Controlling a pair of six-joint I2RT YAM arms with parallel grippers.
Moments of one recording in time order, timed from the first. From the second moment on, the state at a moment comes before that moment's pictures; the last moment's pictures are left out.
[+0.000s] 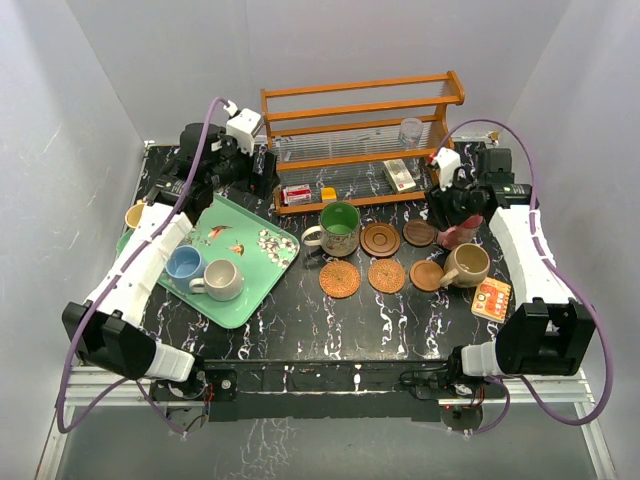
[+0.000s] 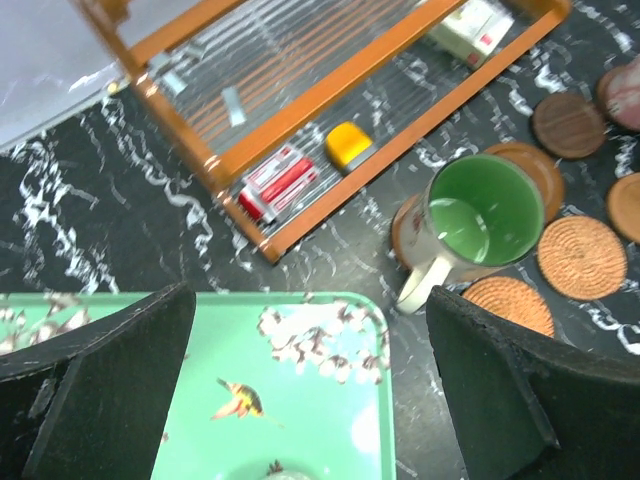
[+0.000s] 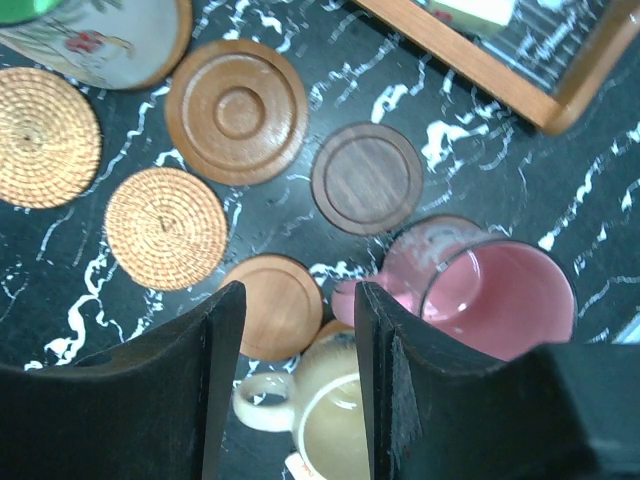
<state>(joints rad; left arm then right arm) -0.34 1.41 1.48 -0.51 0.26 0.09 -0.07 1.37 1.26 -0.81 -0.46 -0.59</state>
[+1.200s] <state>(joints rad) -0.03 1.46 1.23 -1.15 0.35 0.83 0.13 1.29 1.21 -0.74 -0.51 -0.47</state>
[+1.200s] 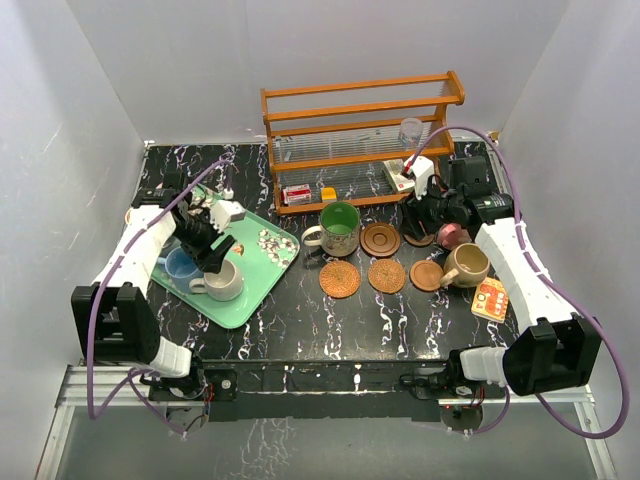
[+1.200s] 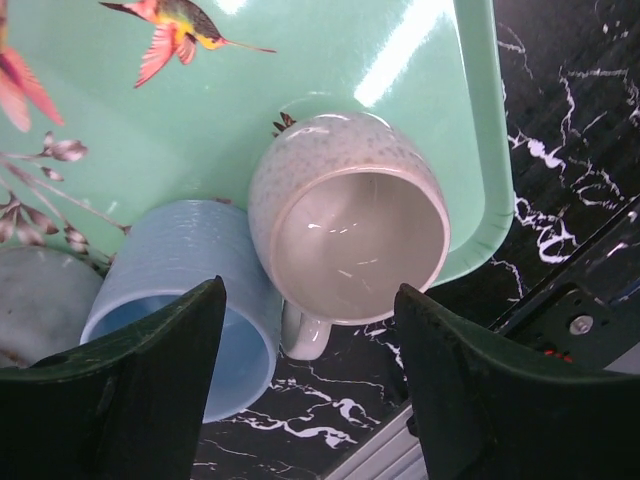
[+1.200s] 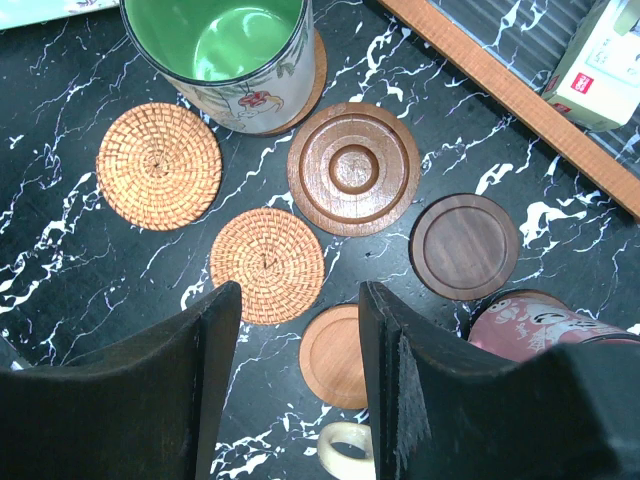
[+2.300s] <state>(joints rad) -0.17 1.57 1.19 -1.05 0.28 0.90 0.15 1.36 1.25 -0.75 -0.51 -0.47</state>
